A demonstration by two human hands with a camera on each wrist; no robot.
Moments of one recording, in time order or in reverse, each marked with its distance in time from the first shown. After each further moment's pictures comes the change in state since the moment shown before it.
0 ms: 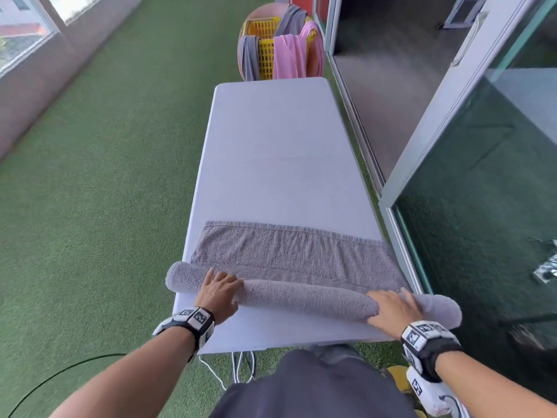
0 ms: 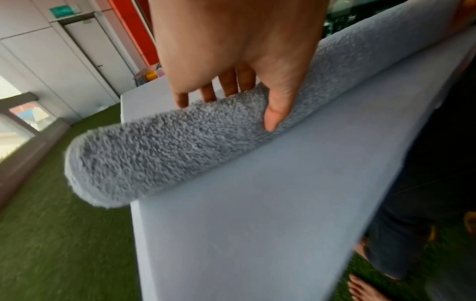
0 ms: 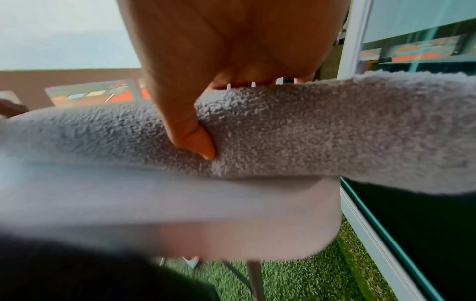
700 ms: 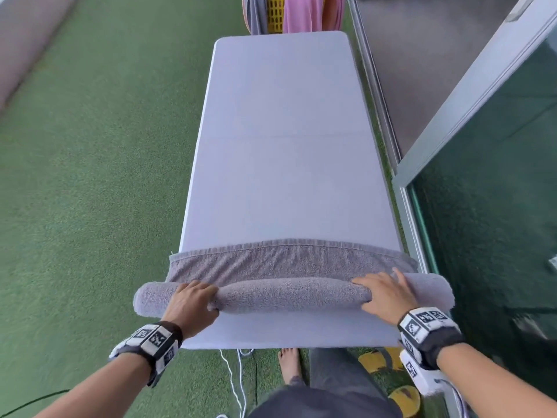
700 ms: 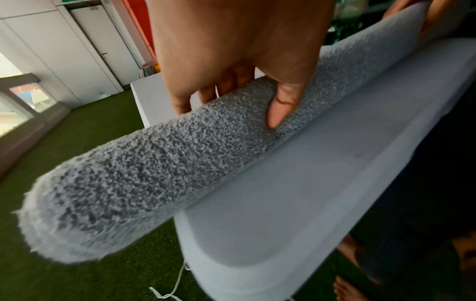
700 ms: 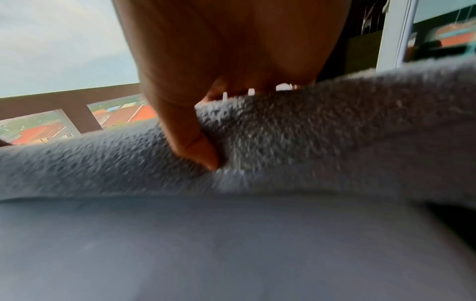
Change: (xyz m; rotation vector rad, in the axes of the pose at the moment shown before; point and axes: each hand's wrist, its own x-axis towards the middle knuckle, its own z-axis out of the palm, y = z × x) left_hand -0.024 -0.040 0.007 -0.174 0.024 -0.054; right_hand 0.052 -0.017 -0.029 -0.032 -0.057 -0.157
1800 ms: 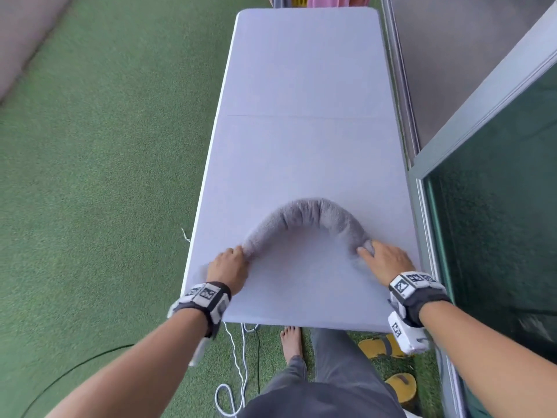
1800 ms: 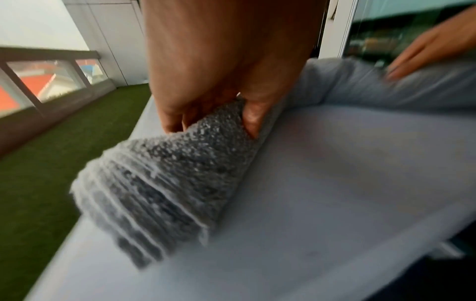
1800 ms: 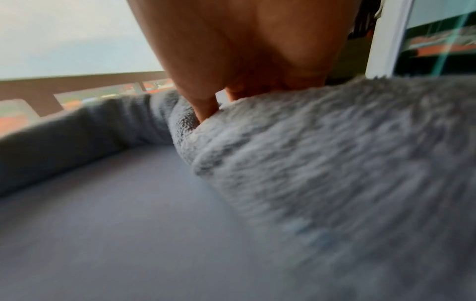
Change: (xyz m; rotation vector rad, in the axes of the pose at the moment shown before) left_hand 0.036 0.054 -0.008 -0.104 -0.110 -0.373; right_hand 0.039 -0.023 -0.016 0.191 0.084 0.218
